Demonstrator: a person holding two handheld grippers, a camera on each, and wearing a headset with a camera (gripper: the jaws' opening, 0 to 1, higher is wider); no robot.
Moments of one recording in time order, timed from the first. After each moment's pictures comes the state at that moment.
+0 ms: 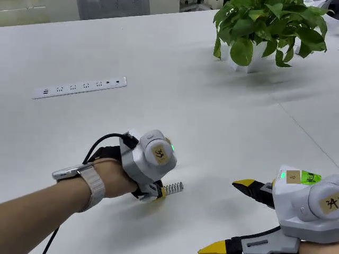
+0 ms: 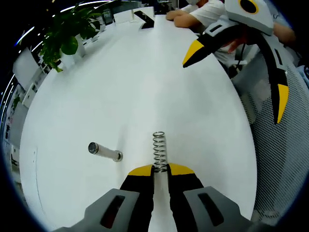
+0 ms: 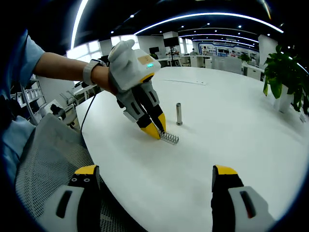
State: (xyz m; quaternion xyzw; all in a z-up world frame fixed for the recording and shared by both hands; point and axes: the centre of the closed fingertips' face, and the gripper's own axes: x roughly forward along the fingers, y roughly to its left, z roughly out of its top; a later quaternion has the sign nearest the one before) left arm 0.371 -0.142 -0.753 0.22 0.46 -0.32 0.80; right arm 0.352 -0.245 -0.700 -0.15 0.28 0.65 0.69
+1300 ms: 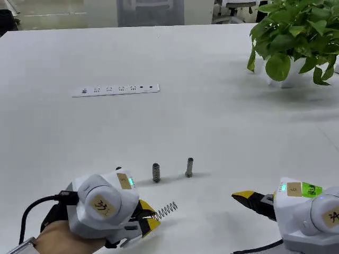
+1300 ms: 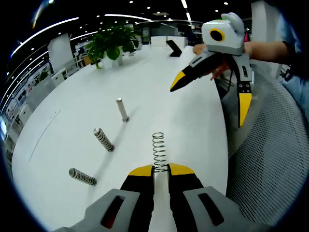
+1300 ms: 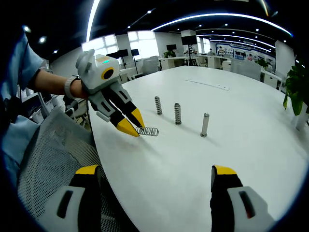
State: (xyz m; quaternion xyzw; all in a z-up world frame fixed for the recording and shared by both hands) left arm 0.277 -0.113 -0.716 0.11 0.37 -0.23 0.89; right arm 0.318 -0.200 -0.695 -0.17 0.26 0.71 0.63
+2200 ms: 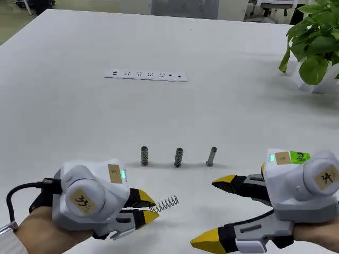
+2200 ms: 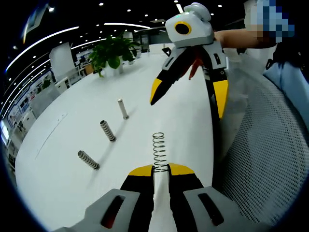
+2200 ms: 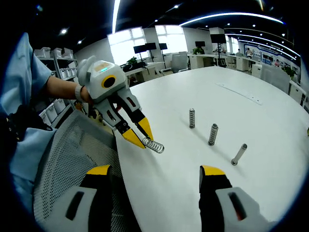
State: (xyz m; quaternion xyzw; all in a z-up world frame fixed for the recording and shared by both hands) left arm 0.238 -0.110 -0.699 0.12 0.34 -0.23 0.90; right arm 0.273 -0.155 -0.669 -0.19 0.26 0.79 0.52
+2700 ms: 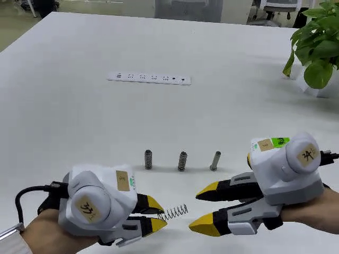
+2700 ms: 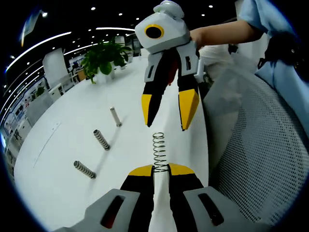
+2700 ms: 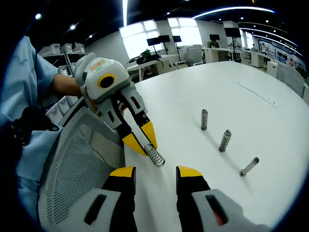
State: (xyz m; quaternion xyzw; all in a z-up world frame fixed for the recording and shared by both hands) left arm 0.239 -0.121 -0.692 0.13 0.32 -0.27 0.90; right arm 0.266 -0.143 -0.675 -0.22 0.28 0.82 0.45
